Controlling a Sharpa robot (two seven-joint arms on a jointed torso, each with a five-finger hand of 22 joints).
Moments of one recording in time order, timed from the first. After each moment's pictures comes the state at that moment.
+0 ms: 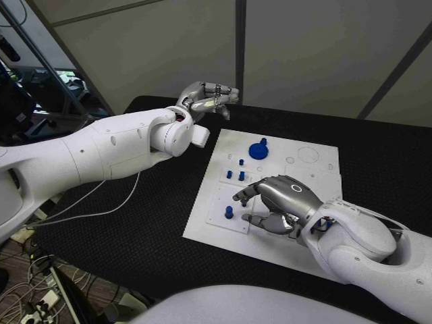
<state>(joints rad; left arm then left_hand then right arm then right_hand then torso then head) 1.12 -0.78 0.13 1.25 -0.15 -0.26 0.35 1.44 -0.16 0.47 0.08 0.14 0.99 0.21 0.11 0.07 0.99 0.13 0.24 0.07 1.20 0.04 0.92 0.33 0.19 1.10 0.13 0.62 0.91 0.99 -0.71 -0.01 1.81 -1.74 -0.32 -0.12 1.38 -0.15 0.33 0.02 0.20 0.92 0.17 0.07 0.08 1.03 0.11 0.18 0.08 1.47 0.02 1.34 1.18 0.12 1.20 0.13 1.17 0.98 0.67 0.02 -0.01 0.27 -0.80</state>
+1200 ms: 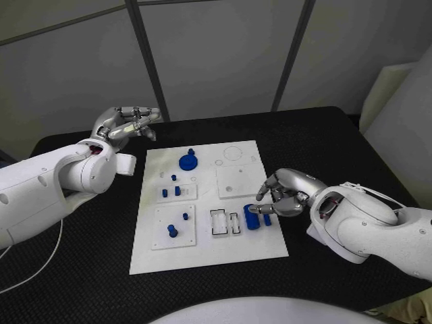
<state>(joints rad) 1.11 -0.81 0.11 1.29 -0.15 -0.26 0.35 1.44 -0.16 0.47 0.08 0.14 1.00 0.21 0.12 0.07 0.99 0.13 0.24 0.07 1.20 0.04 0.92 0.32 0.19 1.10 0.13 0.62 0.91 0.95 -1.07 0.04 1.93 -1.43 -0.40 -0.43 1.22 -0.13 -0.09 0.29 0.38 1.02 0.11 0.24 0.18 1.38 0.02 1.26 1.23 1.47 -0.04 1.52 1.31 0.08 1.37 0.07 1.37 1.26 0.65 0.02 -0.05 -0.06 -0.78</state>
